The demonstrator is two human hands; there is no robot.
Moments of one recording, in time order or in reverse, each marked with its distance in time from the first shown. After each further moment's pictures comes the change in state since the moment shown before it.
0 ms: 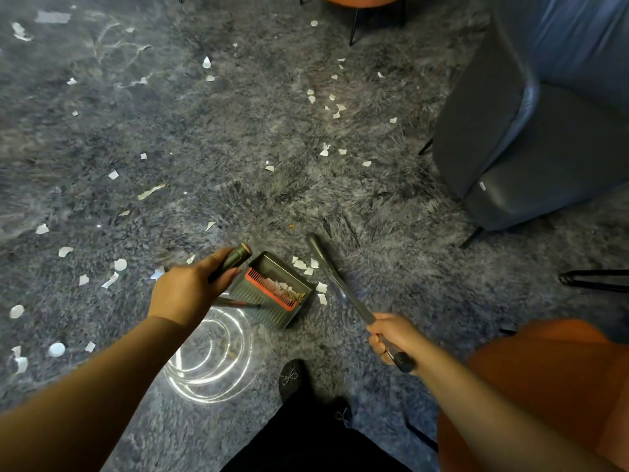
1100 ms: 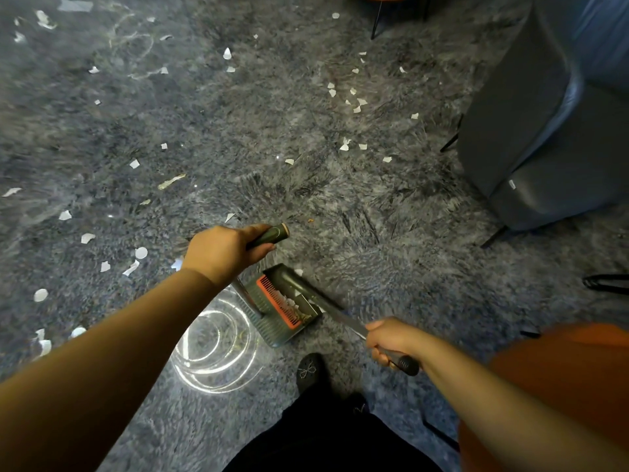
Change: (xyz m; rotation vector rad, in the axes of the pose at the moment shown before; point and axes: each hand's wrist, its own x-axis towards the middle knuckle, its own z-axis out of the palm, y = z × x) left_hand 0.035 -0.028 -0.015 0.126 -0.117 0.154; right_hand -0.008 -0.006 0.077 -0.405 -0.096 0.090
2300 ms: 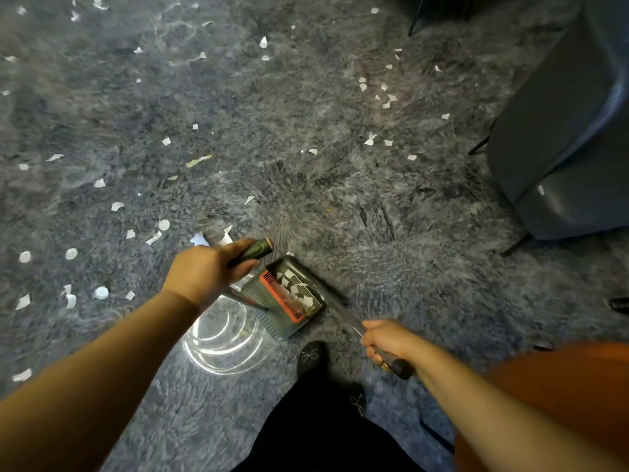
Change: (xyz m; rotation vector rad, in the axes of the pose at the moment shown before) left_hand -0.101 -0.008 0.012 -0.056 0.027 -0.156; right_hand -0.001 0.033 0.024 0.086 -0.010 -0.046
